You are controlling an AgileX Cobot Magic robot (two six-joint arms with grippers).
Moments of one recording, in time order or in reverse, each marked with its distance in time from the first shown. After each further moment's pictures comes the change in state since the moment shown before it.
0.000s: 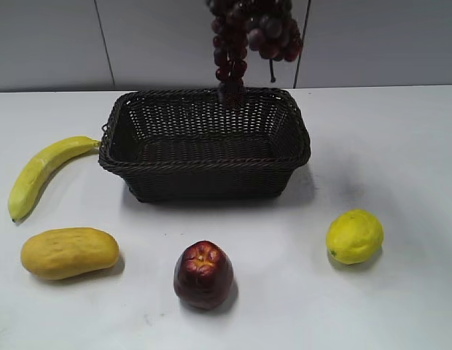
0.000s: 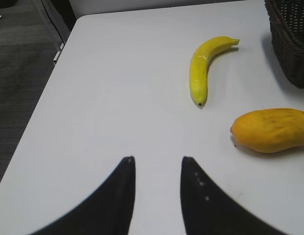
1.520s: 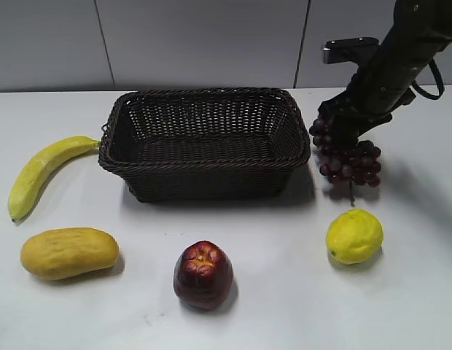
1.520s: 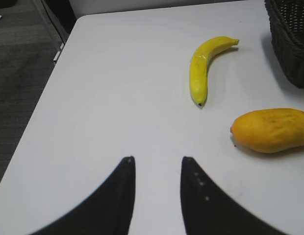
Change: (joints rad) left arm 0.000 0.000 0.000 0.001 0.000 0.000; right arm -0.246 0.183 0.332 -0.177 -0.054 0.177
